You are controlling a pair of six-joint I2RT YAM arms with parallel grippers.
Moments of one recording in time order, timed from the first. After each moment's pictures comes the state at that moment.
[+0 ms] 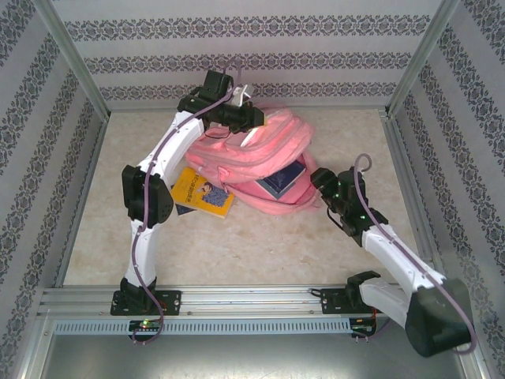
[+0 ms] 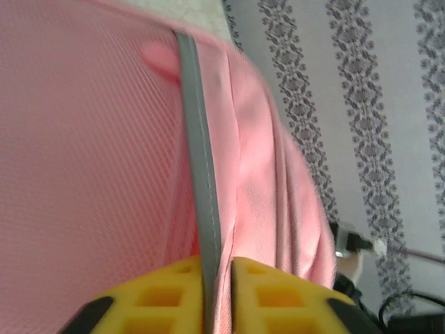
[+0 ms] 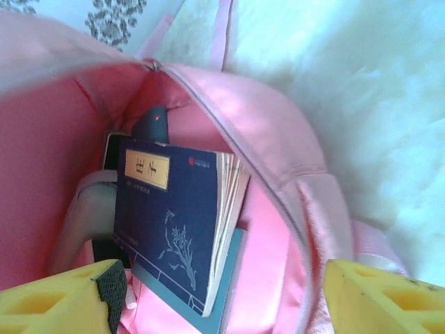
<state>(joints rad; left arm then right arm) -0.37 2.19 2.25 -0.80 0.82 -0.55 0.26 0.98 0.53 -0.10 0.03 1.07</state>
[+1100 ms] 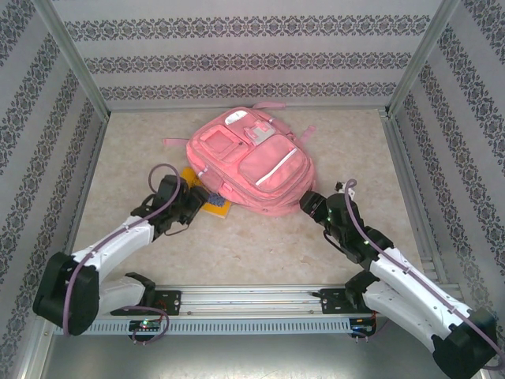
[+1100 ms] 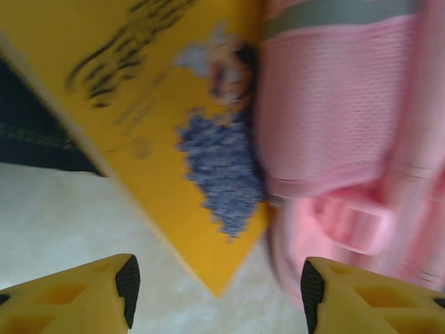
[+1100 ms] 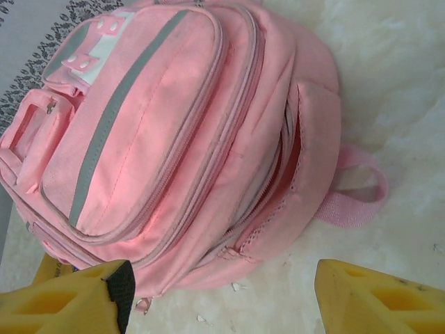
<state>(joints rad) -0.36 1.18 0.54 -0.16 0.18 -1.24 0.56 0.73 0.45 -0.30 0.19 0.97</state>
